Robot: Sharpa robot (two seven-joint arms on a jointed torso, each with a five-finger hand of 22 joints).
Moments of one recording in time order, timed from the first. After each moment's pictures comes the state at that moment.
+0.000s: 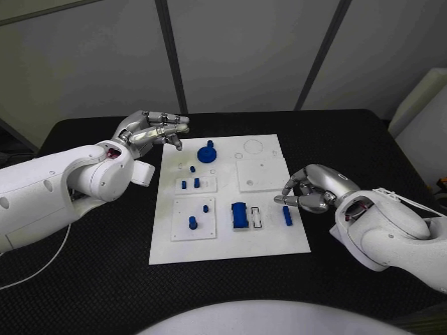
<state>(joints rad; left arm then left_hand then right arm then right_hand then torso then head) 1.12 -0.89 0.07 1.46 -0.17 -0.22 0.29 1.35 -0.14 0.47 -0.07 0.12 1.06 0.19 0.08 0.07 1.10 0.12 0.25 0.06 1.10 0.03 0.90 0.30 0.19 1.08 0.13 0.56 0.85 0.89 -1.08 0.10 1.92 -1.55 -0.49 -0.51 1.31 -0.02 -0.15 0.27 0.25 1.02 0.08 0.35 0.27 1.46 -0.01 1.35 1.31 1.46 -0.07 1.52 1.31 0.05 1.47 0.04 1.46 1.31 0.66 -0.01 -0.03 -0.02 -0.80</state>
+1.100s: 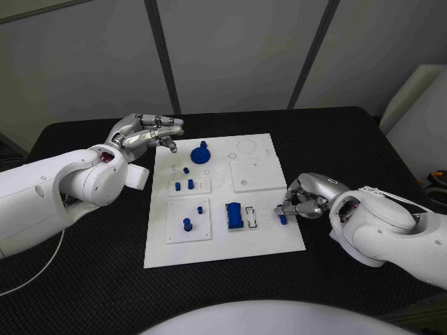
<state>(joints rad) 1.12 -0.88 0.07 1.46 -0.17 -0.21 0.29 1.34 -0.14 0.47 -0.07 0.12 1.06 0.19 0.08 0.07 1.10 0.12 0.25 0.06 1.10 0.03 0.90 0.30 0.19 1.08 0.13 0.56 0.85 0.88 -1.06 0.10 1.87 -1.57 -0.33 -0.55 1.31 -0.02 -0.20 0.28 0.27 1.08 0.06 0.34 0.26 1.46 -0.01 1.34 1.31 1.47 -0.07 1.52 1.31 0.05 1.46 0.04 1.46 1.31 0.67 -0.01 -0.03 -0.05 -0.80</state>
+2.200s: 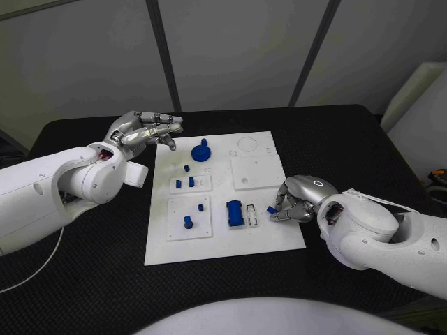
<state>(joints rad) 1.12 -0.89 0.07 1.46 -0.17 -0.21 0.29 1.34 -0.15 0.47 -0.06 0.12 1.06 0.19 0.08 0.07 1.10 0.12 0.25 0.06 1.10 0.03 0.90 0.30 0.19 1.08 0.13 0.56 0.84 0.85 -1.00 0.11 1.88 -1.74 -0.27 -0.60 1.47 -0.05 -0.16 0.19 0.23 1.10 0.06 0.32 0.28 1.45 -0.01 1.33 1.35 1.47 -0.08 1.52 1.31 0.05 1.47 0.04 1.45 1.31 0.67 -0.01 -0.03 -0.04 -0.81</state>
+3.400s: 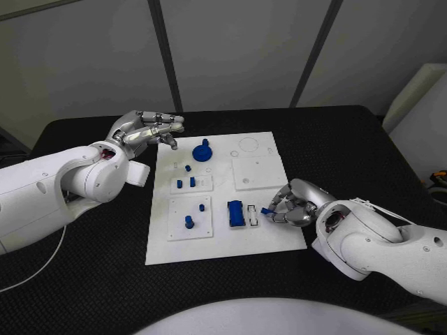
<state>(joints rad) 1.12 -0.89 0.07 1.46 -0.17 -0.22 0.29 1.34 -0.15 0.47 -0.06 0.12 1.06 0.19 0.08 0.07 1.09 0.12 0.25 0.06 1.10 0.03 0.90 0.30 0.19 1.08 0.13 0.56 0.84 0.84 -1.00 0.10 1.92 -1.43 -0.48 -0.62 1.50 -0.05 0.00 0.22 0.44 1.10 0.06 0.30 0.28 1.46 -0.02 1.33 1.36 1.47 -0.08 1.52 1.31 0.05 1.47 0.04 1.46 1.31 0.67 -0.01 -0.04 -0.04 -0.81</state>
